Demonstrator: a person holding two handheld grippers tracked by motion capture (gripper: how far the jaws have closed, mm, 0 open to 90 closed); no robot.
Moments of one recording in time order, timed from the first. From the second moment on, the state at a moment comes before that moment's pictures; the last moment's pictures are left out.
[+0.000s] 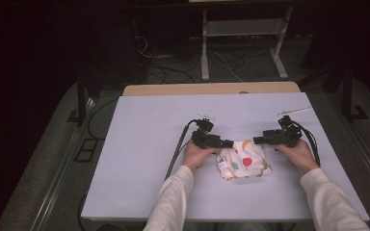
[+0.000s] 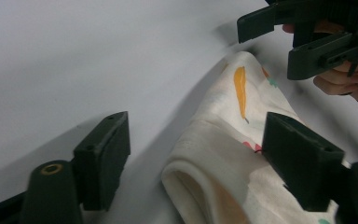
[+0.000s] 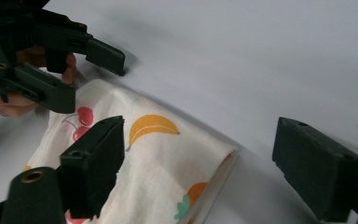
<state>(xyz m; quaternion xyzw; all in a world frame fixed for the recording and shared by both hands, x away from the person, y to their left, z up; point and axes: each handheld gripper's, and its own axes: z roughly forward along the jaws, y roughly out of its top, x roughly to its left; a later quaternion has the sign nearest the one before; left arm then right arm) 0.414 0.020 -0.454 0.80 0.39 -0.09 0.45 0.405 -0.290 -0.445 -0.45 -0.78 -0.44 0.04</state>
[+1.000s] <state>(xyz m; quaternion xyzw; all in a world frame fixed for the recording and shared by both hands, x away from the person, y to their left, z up) 0.413 0.020 -0.455 0.81 0.39 -0.09 0.44 0.411 -0.280 -0.455 -0.44 -0.79 -0.42 0.03</state>
